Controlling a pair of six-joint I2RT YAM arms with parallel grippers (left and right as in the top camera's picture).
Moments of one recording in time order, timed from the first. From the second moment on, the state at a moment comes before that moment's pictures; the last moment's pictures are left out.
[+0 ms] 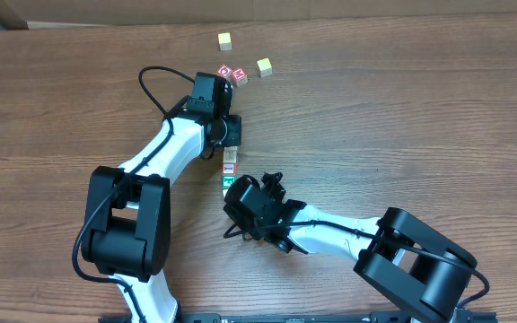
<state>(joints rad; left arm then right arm) -0.23 1.94 1.26 -0.45 0.07 -0.19 0.99 1.92 0.99 0.01 0.01 1.72</state>
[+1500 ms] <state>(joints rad) 0.14 1.94 1.58 -1.01 0.00 -0.34 1.02 1.79 0.99 -0.21 -0.07 0.51</state>
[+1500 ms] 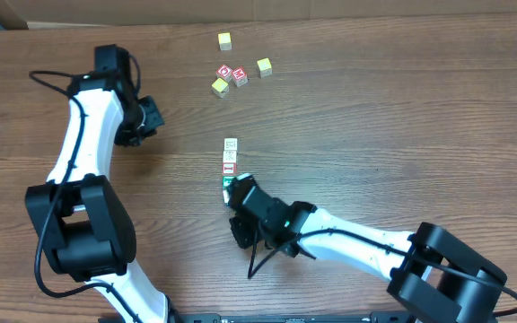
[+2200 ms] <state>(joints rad) 0.15 1.94 1.58 -1.01 -0.04 -0.34 1.15 1.87 0.99 -0.06 0.16 0.07</state>
